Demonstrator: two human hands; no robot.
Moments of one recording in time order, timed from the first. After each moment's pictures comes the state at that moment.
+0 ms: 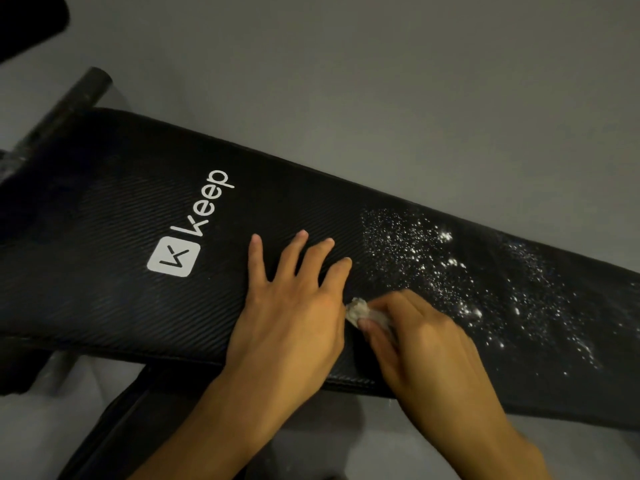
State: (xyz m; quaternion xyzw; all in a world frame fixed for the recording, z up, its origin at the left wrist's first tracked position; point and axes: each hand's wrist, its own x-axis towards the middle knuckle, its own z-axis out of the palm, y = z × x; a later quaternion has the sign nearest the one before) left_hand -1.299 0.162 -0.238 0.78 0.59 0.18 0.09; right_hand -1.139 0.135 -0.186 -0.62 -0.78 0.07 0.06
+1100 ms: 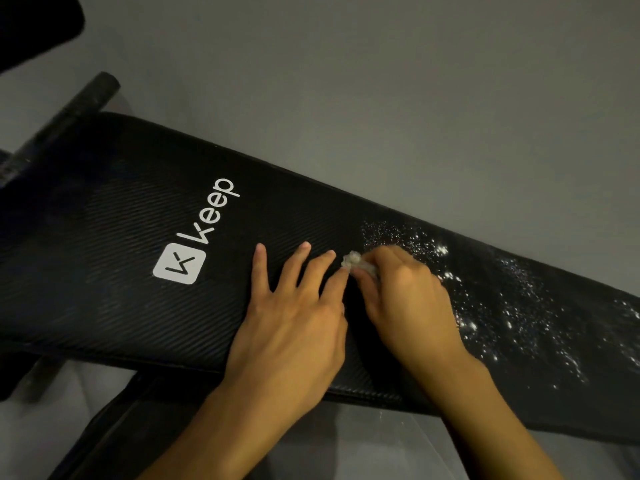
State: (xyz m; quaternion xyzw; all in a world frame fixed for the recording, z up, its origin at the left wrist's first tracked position) left_hand -1.301 0.162 -0.244 0.79 0.58 0.19 0.08; right_hand -1.150 0.200 -0.200 -0.62 -0.77 -0.01 0.12
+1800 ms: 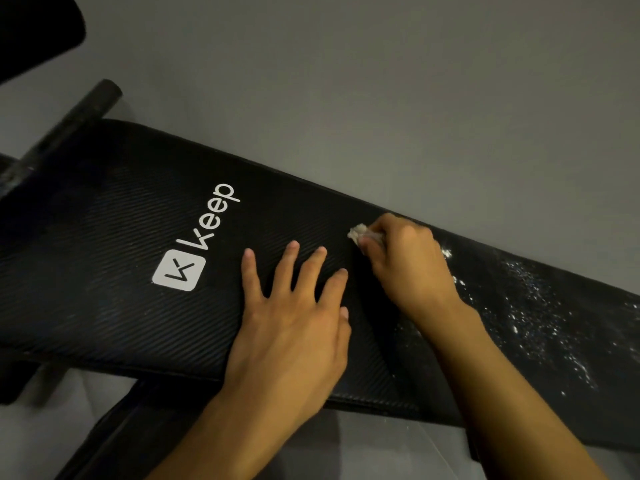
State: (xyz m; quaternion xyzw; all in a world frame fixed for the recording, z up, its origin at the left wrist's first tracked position) left_hand -1.300 0.161 -0.241 0.77 0.62 0.17 0.07; right_hand -1.144 0.256 -0.194 -0.64 -0.76 0.03 0.12
